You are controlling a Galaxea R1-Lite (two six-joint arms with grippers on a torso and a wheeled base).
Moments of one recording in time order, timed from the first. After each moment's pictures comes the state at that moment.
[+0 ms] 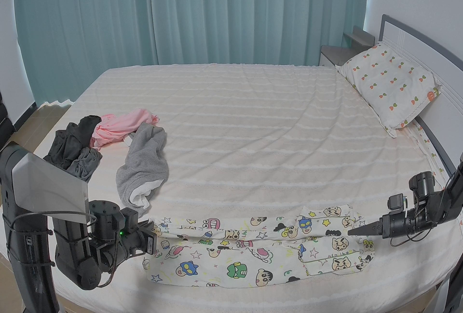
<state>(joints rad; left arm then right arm) -0.30 2.28 -0.18 -1.55 0.07 0.05 -0.14 2.01 -0.47 -0.46 0.91 -0.05</state>
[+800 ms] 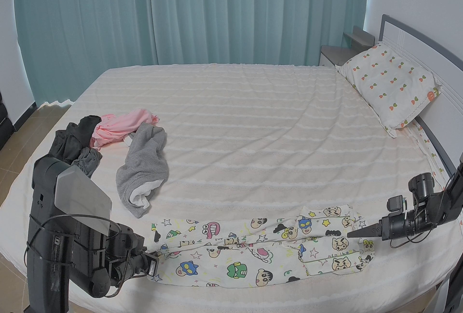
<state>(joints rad) -0.30 2.49 -0.17 -1.55 0.12 0.06 -0.13 2.01 -0.46 -0.46 0.90 -0.07</state>
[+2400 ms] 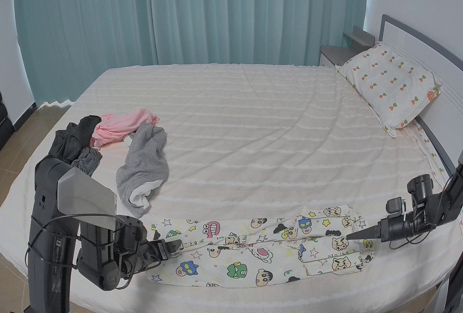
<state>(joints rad) -0.32 2.49 -0.33 -1.45 0.03 -0.52 -0.13 2.02 -0.46 -0.46 0.90 -0.07</state>
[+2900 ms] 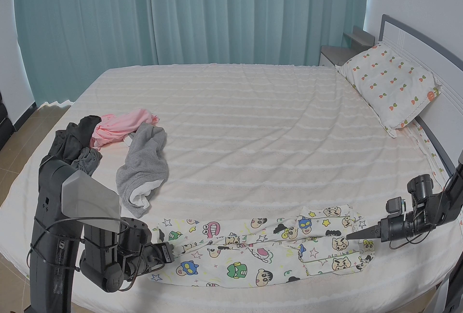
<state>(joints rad) -0.35 2.50 -0.33 -1.44 0.04 -0.52 -0.13 2.02 -0.46 -0.46 0.90 -0.07</state>
